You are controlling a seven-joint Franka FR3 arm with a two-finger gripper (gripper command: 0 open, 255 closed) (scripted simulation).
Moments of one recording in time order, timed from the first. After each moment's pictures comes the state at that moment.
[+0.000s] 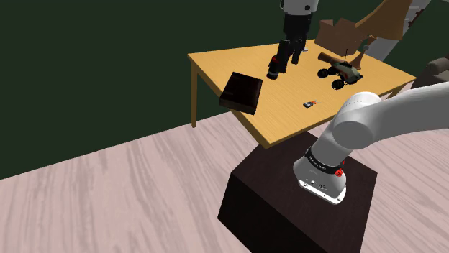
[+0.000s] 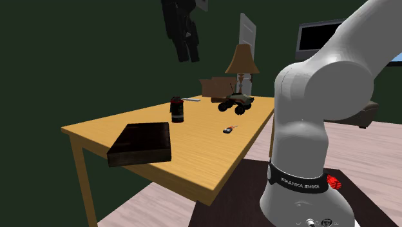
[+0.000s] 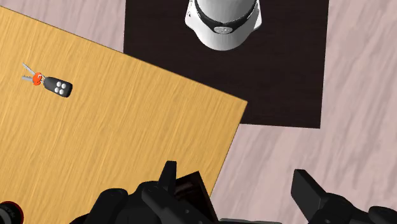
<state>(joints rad) 0.01 -0.77 0.04 -2.42 -0.01 1.47 0.05</state>
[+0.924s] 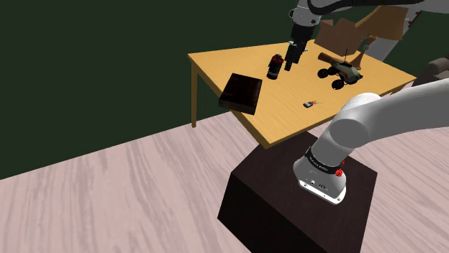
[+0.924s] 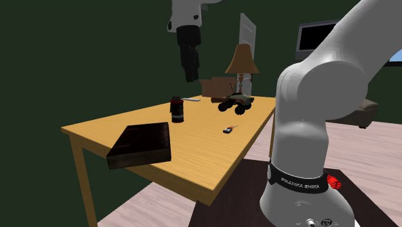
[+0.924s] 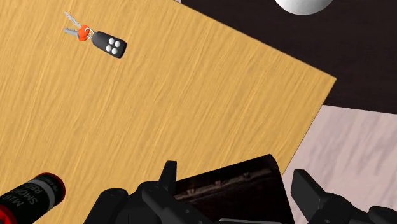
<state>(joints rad) -0.08 -0.70 -0.24 -2.52 -0.21 1.76 -0.28</state>
